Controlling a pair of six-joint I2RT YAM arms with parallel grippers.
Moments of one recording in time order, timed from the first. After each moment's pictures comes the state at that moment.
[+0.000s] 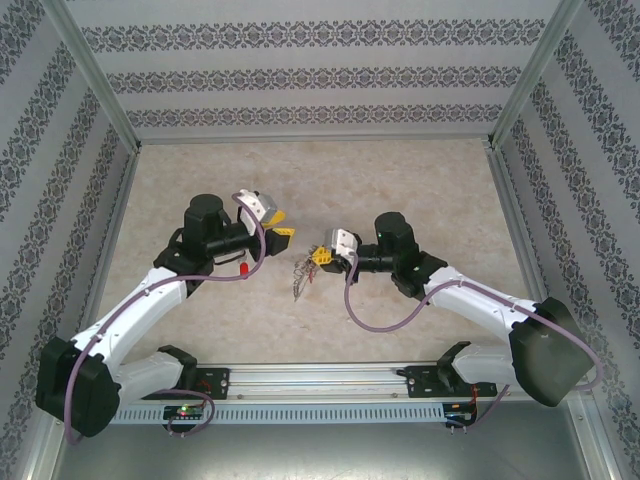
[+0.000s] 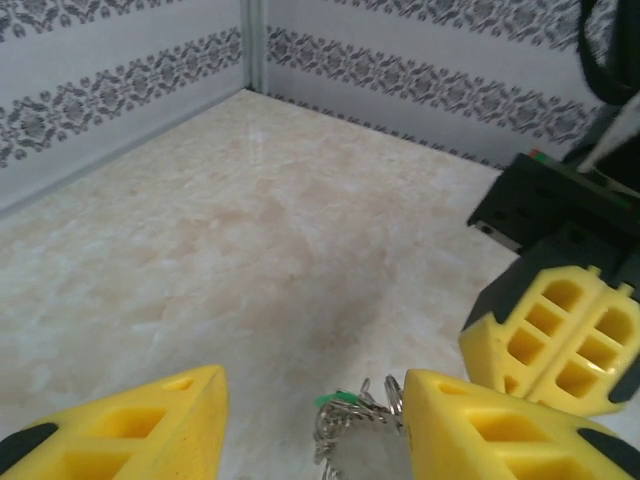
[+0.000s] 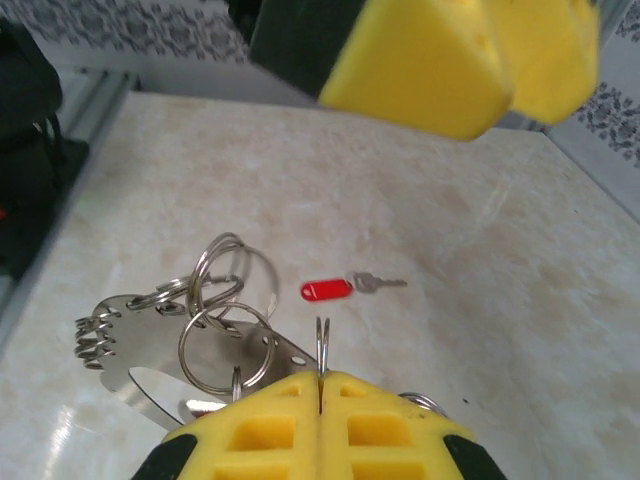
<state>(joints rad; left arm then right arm) -0.38 1.11 0.78 -0.01 0.60 0.16 0.64 1.25 0.66 0.20 -0.69 -0.46</state>
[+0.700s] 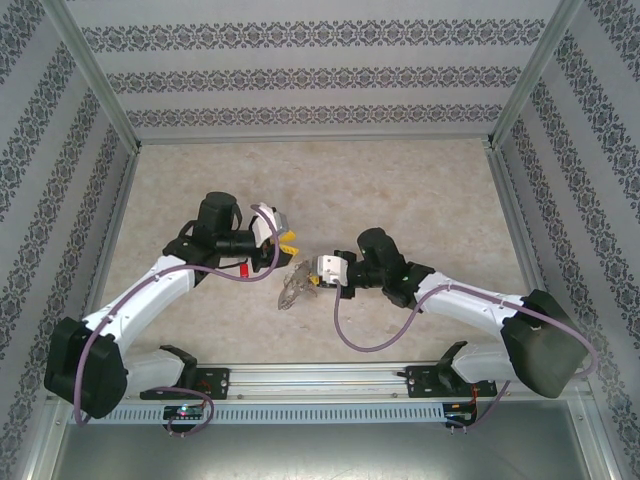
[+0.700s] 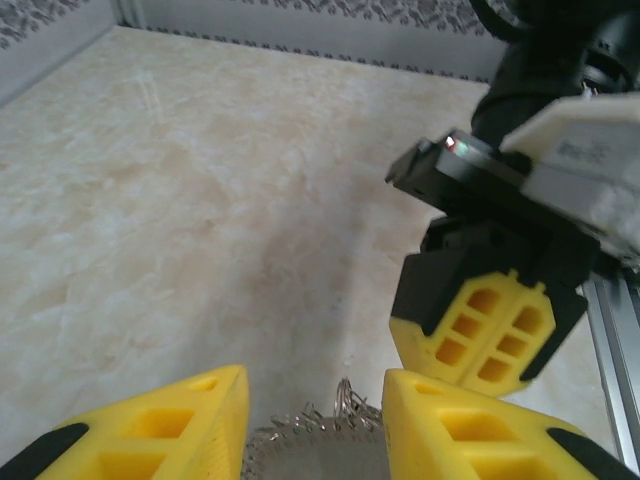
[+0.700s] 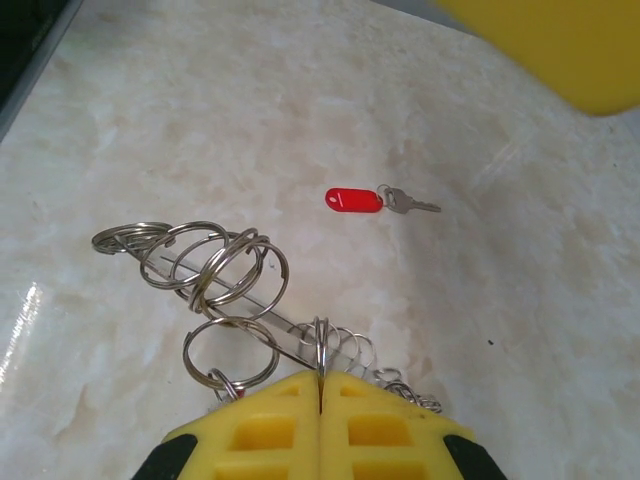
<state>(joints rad) -0.39 1.22 0.83 -0.22 0.80 0.45 0.73 1.30 0.61 0.14 -0.54 -0.64</state>
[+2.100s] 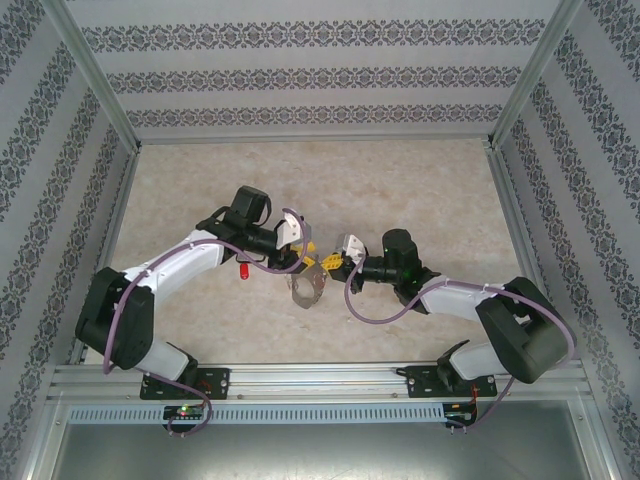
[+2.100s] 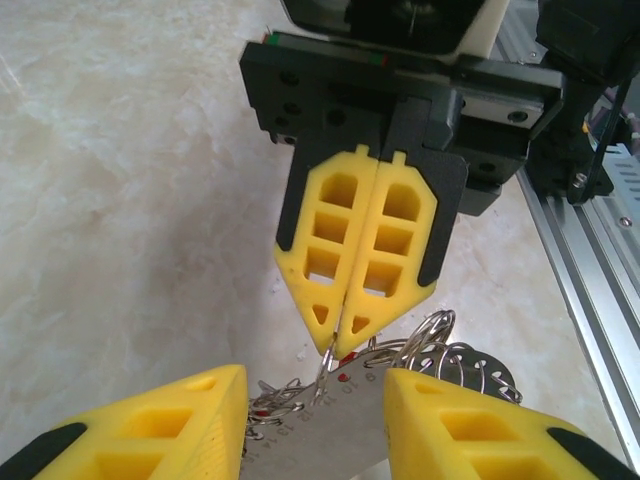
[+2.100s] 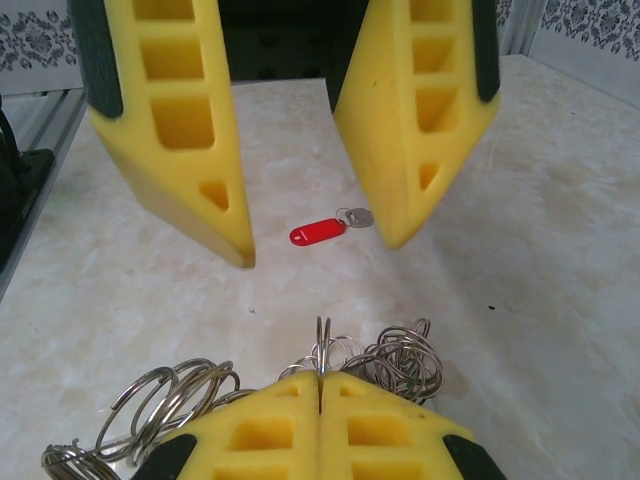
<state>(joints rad) -0.46 1.50 0.99 -0.37 0.89 0.69 0.55 1.40 0.44 0.61 -0.74 -0.21</state>
